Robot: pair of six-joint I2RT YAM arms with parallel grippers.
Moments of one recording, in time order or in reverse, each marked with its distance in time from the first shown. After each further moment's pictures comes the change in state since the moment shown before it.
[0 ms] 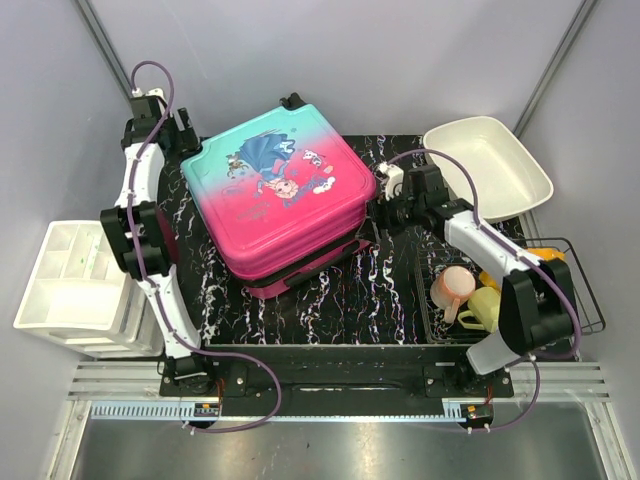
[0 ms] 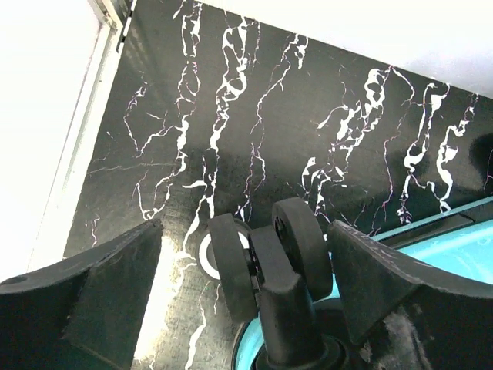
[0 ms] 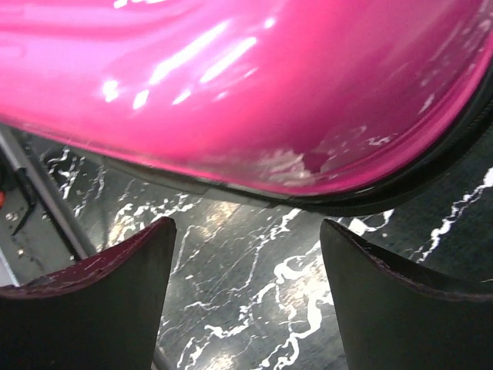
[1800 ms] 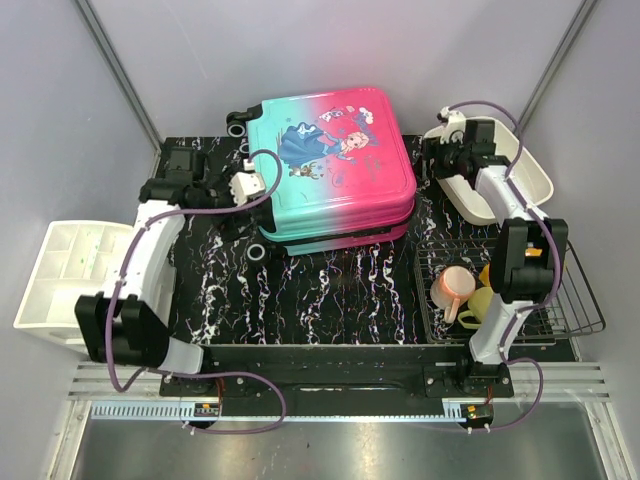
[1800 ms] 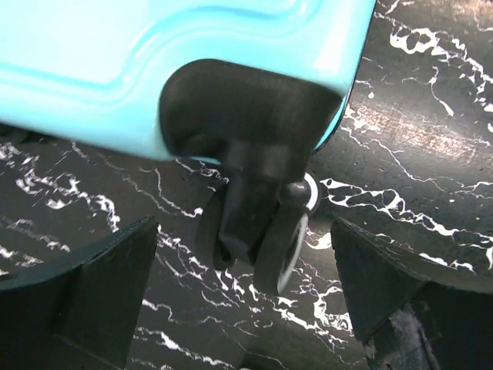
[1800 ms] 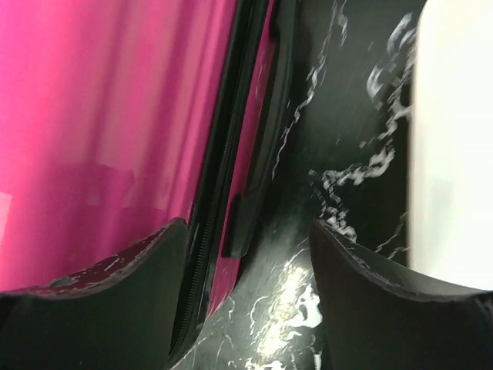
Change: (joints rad) left arm -0.281 -0.793 -0.760 -0.327 0.547 1.126; right arm -0.346 0.335 0.439 0.047 0.174 -0.085
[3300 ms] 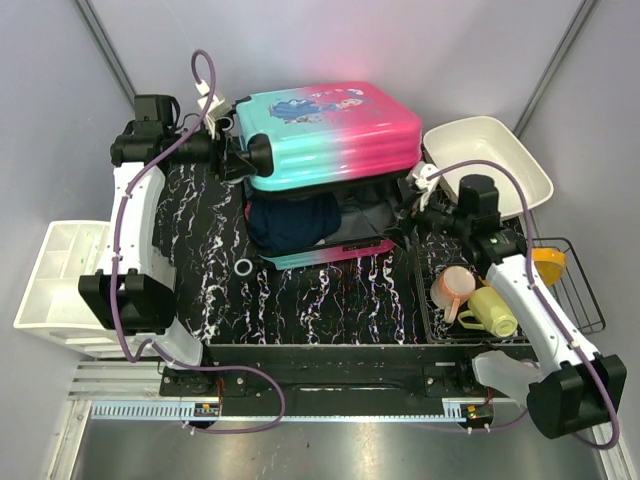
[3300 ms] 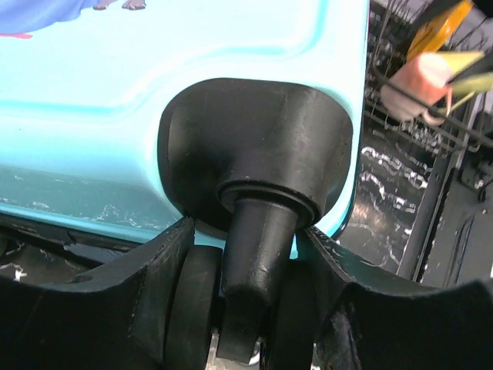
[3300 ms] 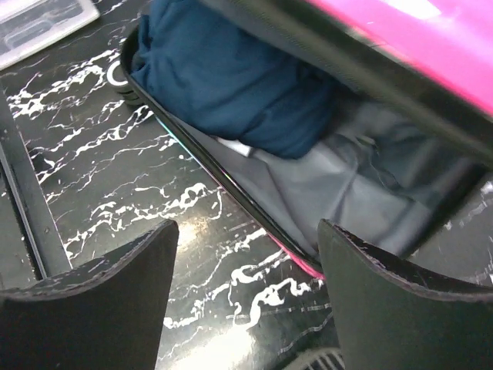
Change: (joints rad) left arm 0.106 0.216 0.466 -0.051 0.420 -0.489; right arm 0.210 -0.767 -0.568 -0.007 -0.271 -0.160
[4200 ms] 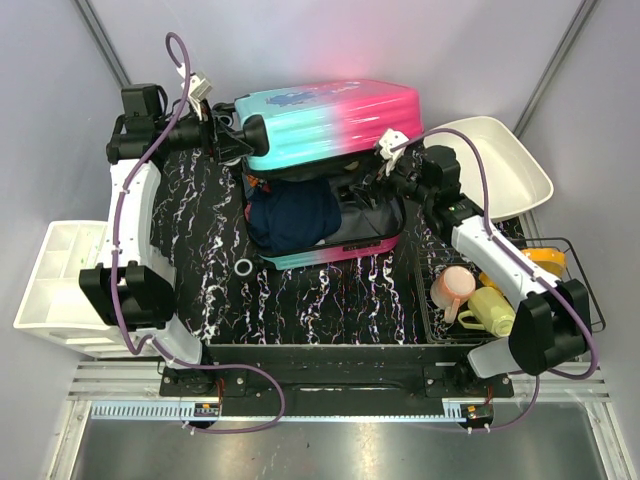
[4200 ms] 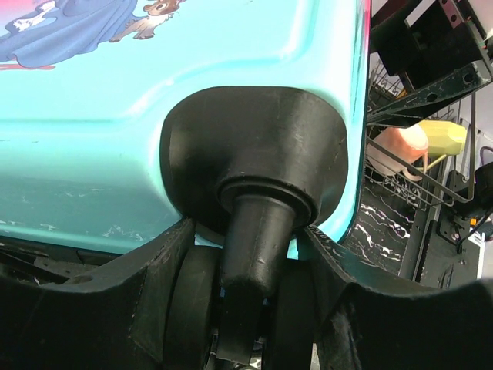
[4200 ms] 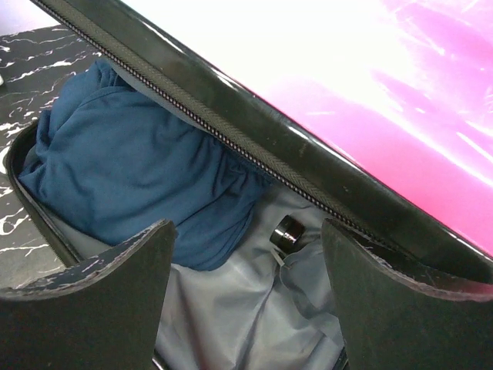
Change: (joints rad) left arm 0.055 0.048 0.023 0.270 0.111 -0.282; right arm 0.177 0.347 0.159 0.423 0.195 -0.039
